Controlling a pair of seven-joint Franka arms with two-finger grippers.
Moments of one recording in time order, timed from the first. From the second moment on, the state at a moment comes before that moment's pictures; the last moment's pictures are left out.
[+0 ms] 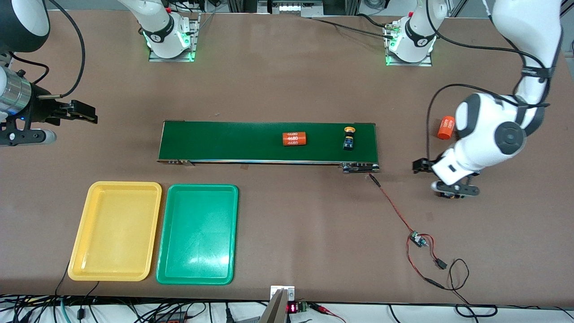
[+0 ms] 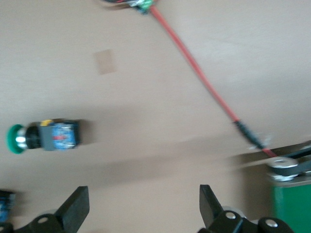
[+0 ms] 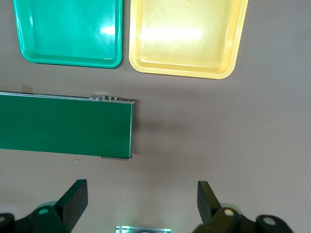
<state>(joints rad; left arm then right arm) 0.14 0.38 -0.17 -1.94 0.00 2.25 0.12 0.05 0.14 -0.03 -1.53 -0.01 1.51 -0.04</state>
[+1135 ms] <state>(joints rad) 0.26 0.60 -0.16 -1.83 0.09 2.41 1.52 0.05 0.14 -0.03 -1.53 -0.01 1.51 -0.04</state>
